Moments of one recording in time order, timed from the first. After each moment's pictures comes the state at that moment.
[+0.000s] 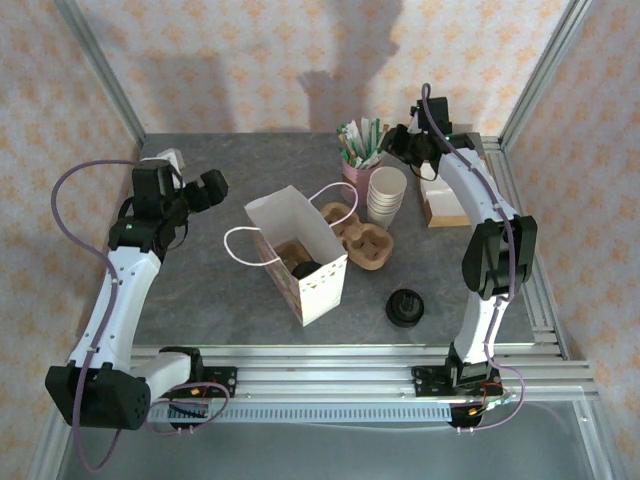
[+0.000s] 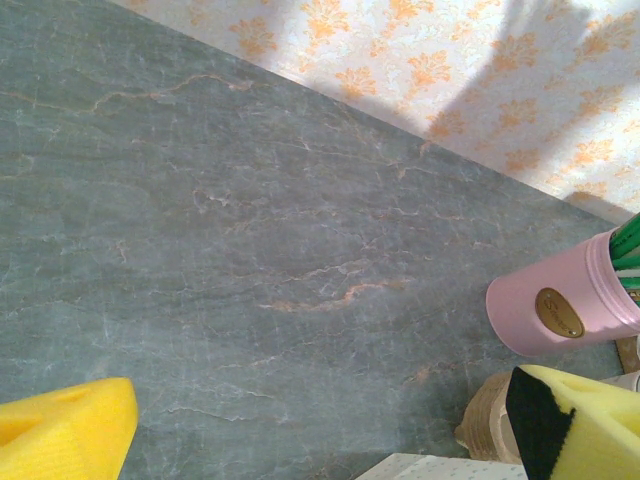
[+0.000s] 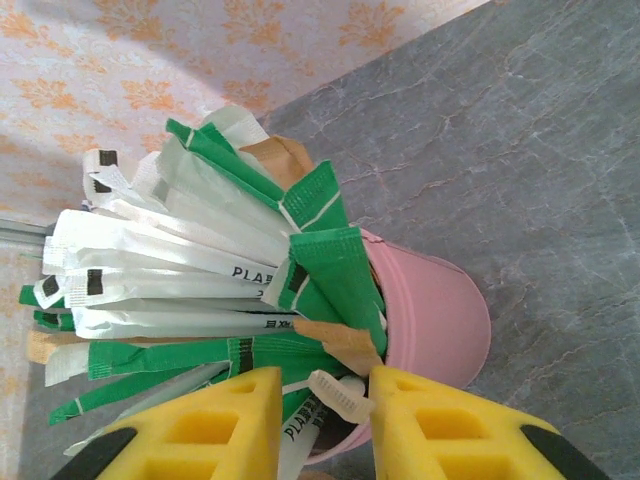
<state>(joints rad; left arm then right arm) 0.02 1.12 1.12 -0.57 0.08 -0.45 0.17 1.93 1.80 -0.59 -0.29 0.58</state>
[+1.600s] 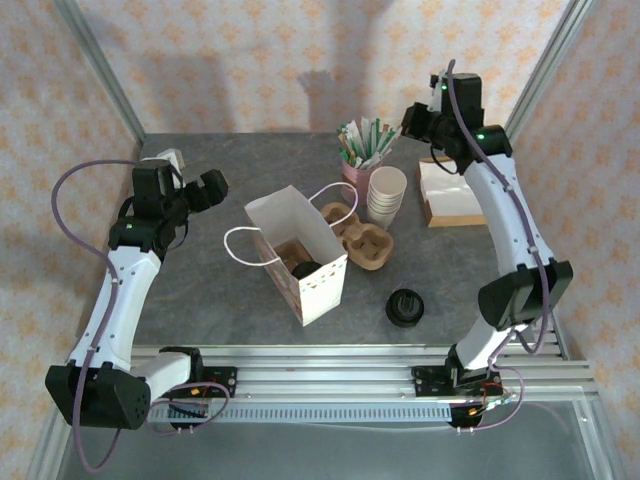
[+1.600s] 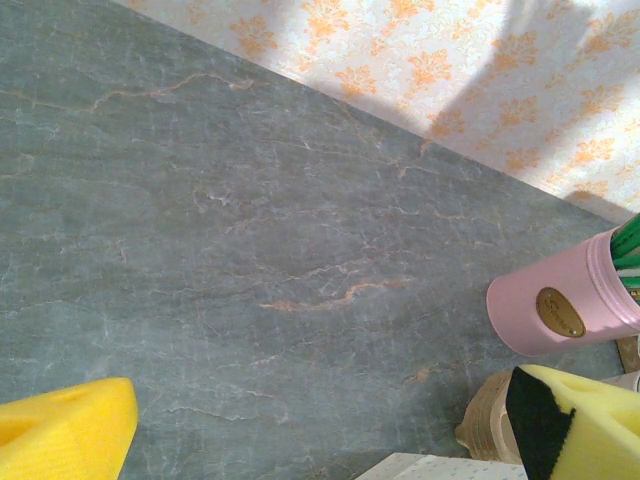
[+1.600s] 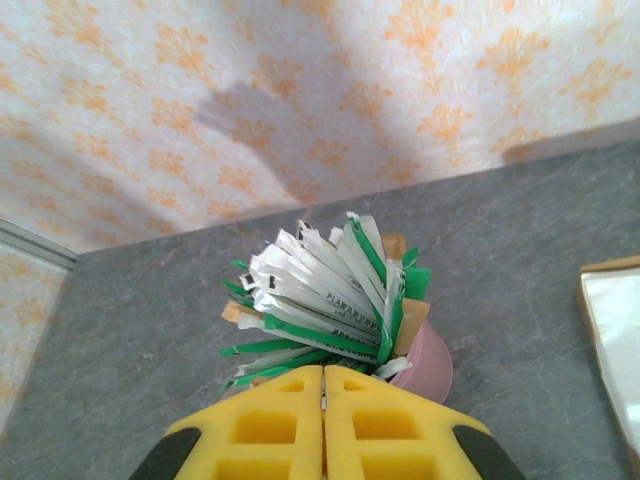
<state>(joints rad) 0.02 1.12 1.12 -0.57 0.08 -0.45 0.20 1.65 1.90 -0.75 -0.13 0.41</state>
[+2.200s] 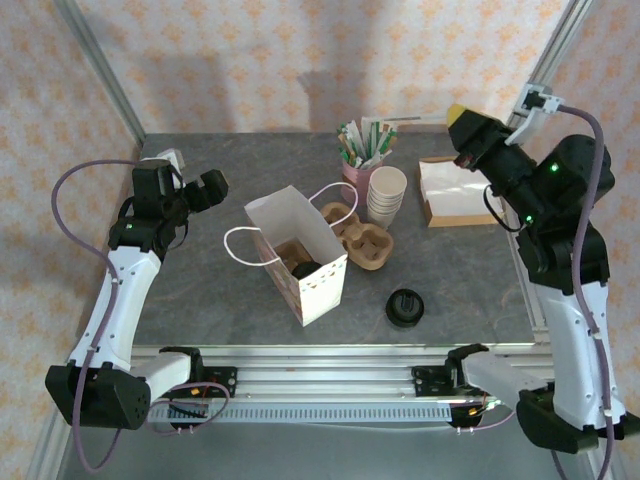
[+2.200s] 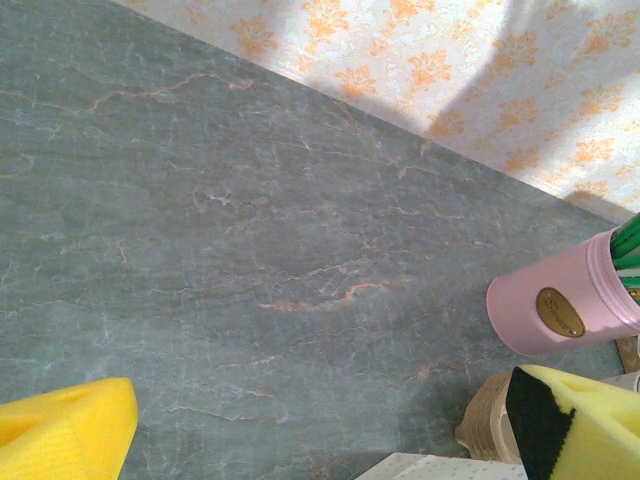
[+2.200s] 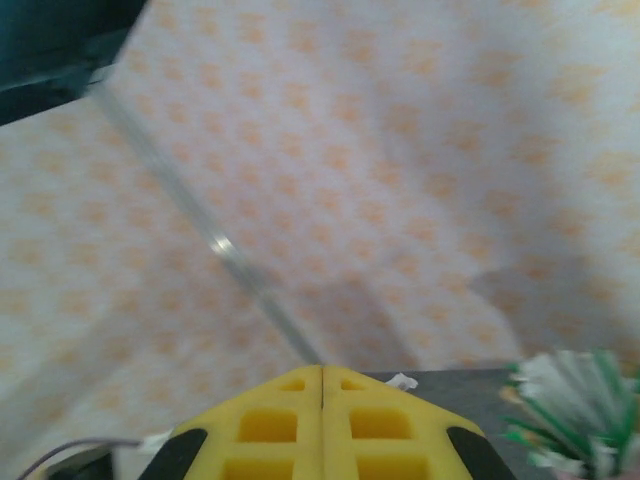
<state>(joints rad) 0.02 1.12 1.12 -0.58 0.08 -0.45 0.25 1.04 1.63 -0.46 -0.34 0.62</state>
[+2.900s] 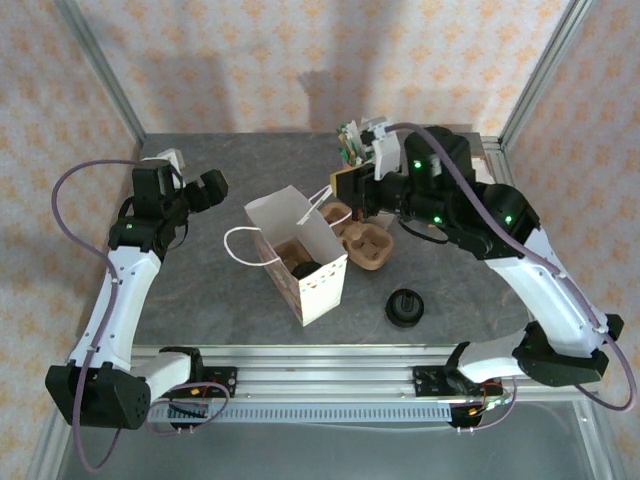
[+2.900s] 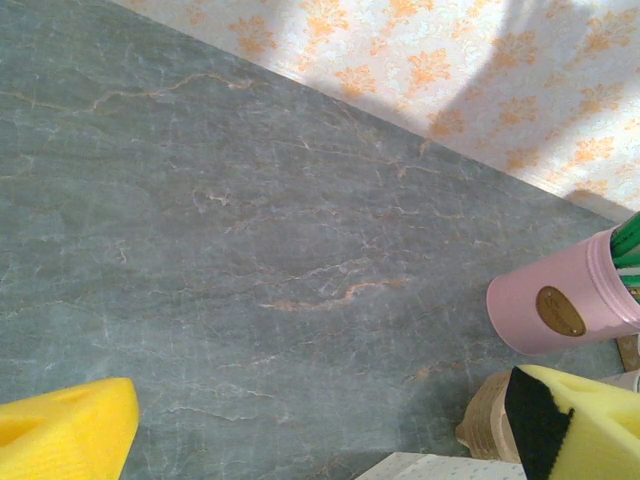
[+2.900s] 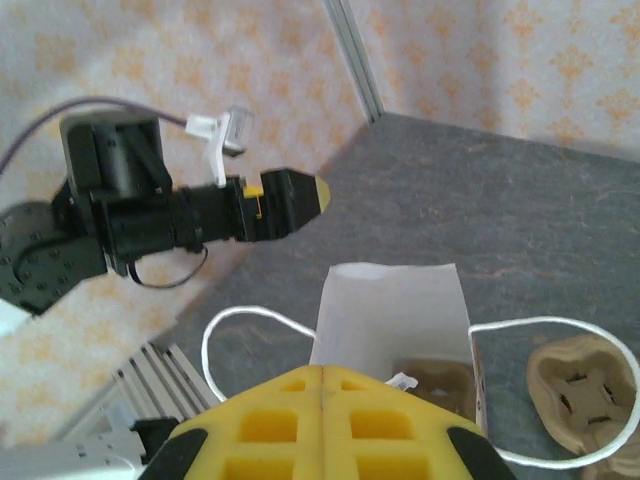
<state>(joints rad) 0.02 1.12 1.12 -0.58 0.09 -0.44 0.91 1.36 1.97 -0.99 -0.04 0.36</state>
